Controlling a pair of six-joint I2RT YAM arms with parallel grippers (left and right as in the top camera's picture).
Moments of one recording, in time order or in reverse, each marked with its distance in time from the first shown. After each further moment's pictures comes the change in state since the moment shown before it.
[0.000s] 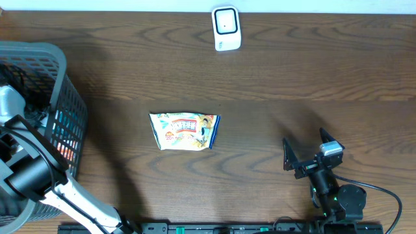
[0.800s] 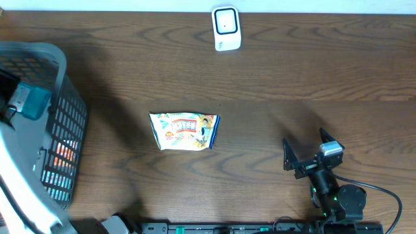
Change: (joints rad) left arm -0.003 -0.706 -0.048 -0.034 0.049 0.023; right arm 0.000 0.000 0.000 0.000 0.000 0.000
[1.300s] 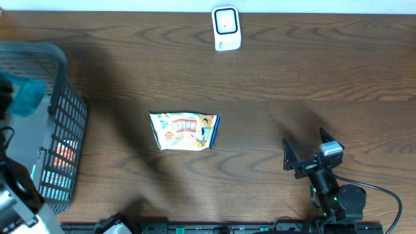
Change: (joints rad) left arm -0.020 -0.391 0.000 0.079 0.165 -0.028; right arm 0.000 0.000 0.000 0.000 0.000 0.000
